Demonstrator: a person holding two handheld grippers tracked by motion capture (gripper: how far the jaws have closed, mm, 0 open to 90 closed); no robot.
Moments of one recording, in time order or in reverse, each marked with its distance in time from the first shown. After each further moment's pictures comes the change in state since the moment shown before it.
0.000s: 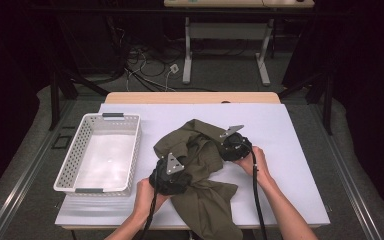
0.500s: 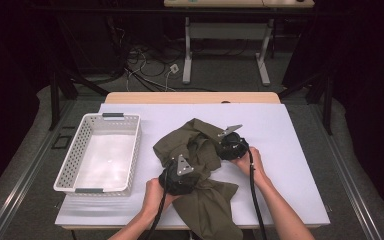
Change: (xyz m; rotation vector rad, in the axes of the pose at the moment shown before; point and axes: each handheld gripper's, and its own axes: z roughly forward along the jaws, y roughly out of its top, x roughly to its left) left arm -0.009 0.000 0.029 0.027 -0.030 0.047; right arm -0.001 -0.001 0.016 -0.013 0.050 0.067
